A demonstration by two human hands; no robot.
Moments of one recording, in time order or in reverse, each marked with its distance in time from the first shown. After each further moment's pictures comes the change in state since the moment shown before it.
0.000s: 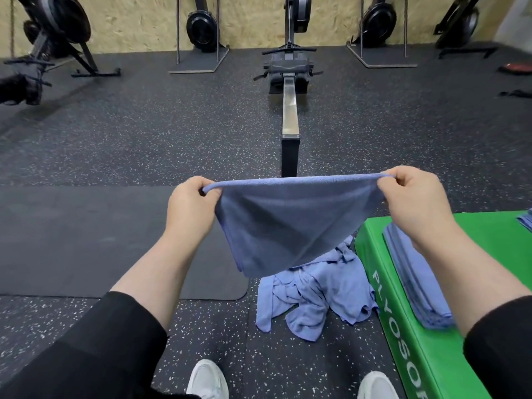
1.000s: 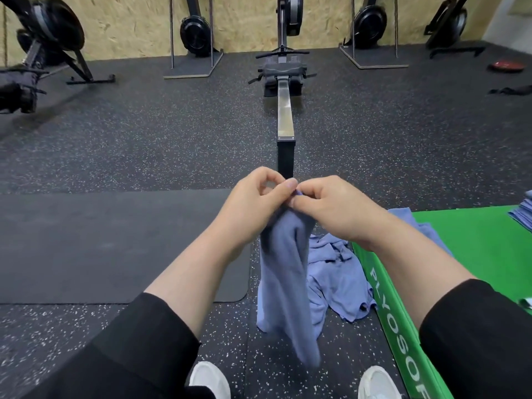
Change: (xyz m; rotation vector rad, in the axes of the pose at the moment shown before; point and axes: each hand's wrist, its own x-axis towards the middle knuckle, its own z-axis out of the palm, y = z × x) left_hand -0.048 0.078 0.025 -0.403 -0.447 0.149; right_hand -0.034 -0.067 0.038 0.126 -0.655 -0.212
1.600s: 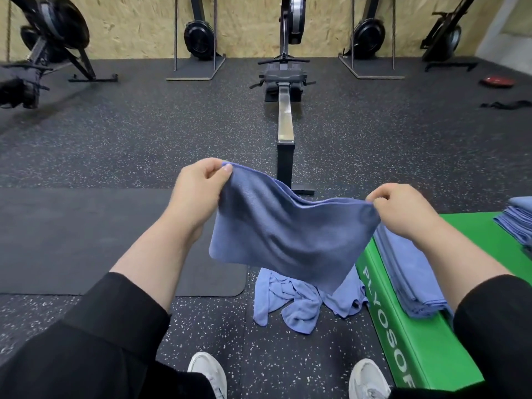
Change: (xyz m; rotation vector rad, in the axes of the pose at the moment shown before) left_hand -0.003 -0.021 -0.073 0.007 0.277 -0.002; right_hand -0.040 0.054 -0.062 -0.381 0.345 0.472
